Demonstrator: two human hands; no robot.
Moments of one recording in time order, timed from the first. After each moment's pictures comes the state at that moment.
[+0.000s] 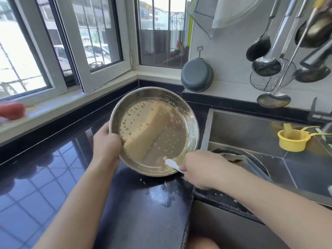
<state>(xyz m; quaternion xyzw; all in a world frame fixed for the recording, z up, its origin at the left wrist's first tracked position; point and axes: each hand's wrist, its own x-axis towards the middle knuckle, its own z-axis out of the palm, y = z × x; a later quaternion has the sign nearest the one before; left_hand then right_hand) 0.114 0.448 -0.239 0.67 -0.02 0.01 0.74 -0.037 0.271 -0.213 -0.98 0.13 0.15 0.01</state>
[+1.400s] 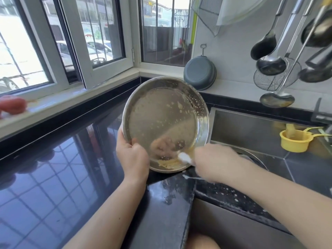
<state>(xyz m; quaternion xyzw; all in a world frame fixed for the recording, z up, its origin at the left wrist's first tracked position) 0.066 0.402 -0.272 0.63 -0.03 0.15 0.76 -0.044 0.267 -0.193 -0.98 0.13 0.12 -0.06</state>
